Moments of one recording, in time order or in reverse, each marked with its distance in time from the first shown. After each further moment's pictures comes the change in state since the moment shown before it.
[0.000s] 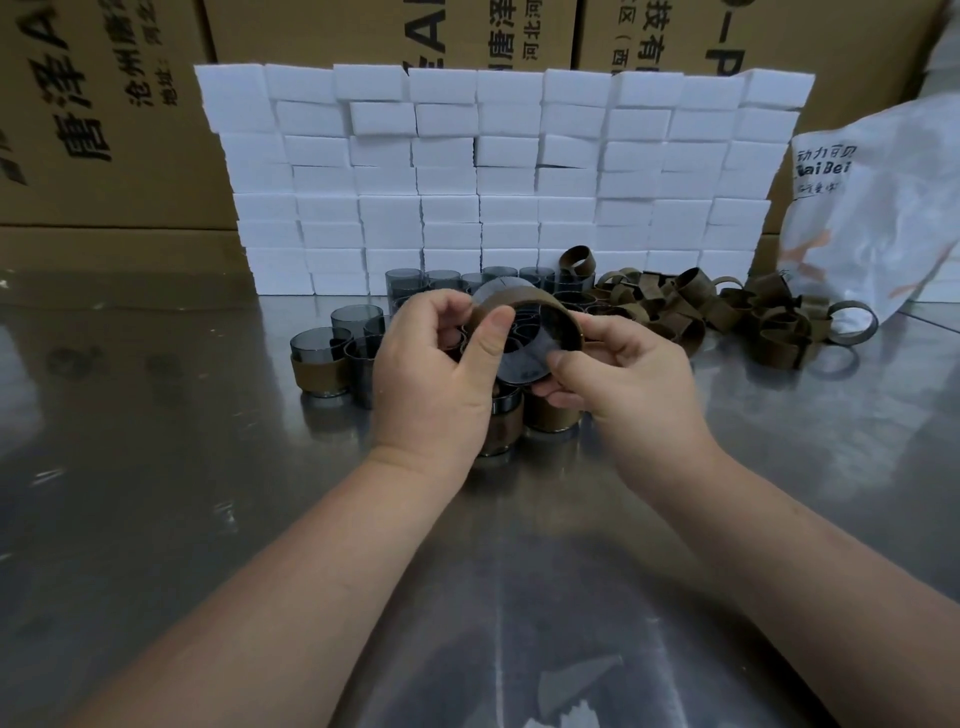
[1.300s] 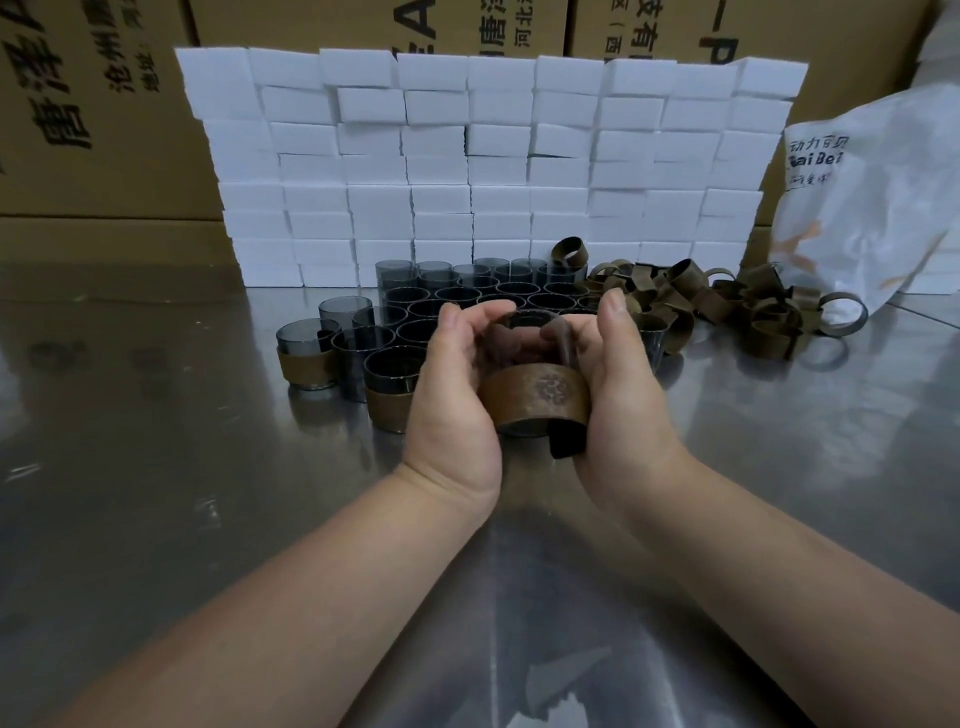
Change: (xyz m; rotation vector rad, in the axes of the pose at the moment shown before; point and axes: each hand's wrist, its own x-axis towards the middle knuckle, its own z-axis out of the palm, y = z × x) left_hand -0.023 0.023 0.019 -0.880 -0.177 -0.466; right_hand -0.011 0.000 0.014 0.560 -0.030 0.277
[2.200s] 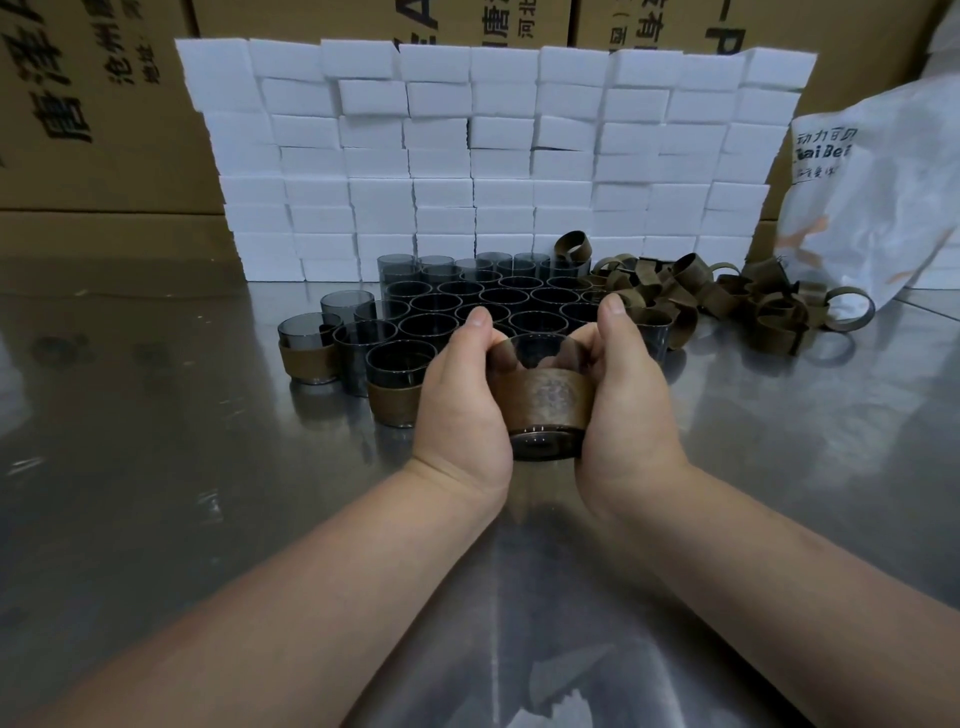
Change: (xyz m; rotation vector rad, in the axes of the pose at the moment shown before) left_hand 0.000 -0.003 0.000 0.116 0.124 -0.068; right_hand 0.004 0.010 -0.005 -0.306 0.187 -0.148
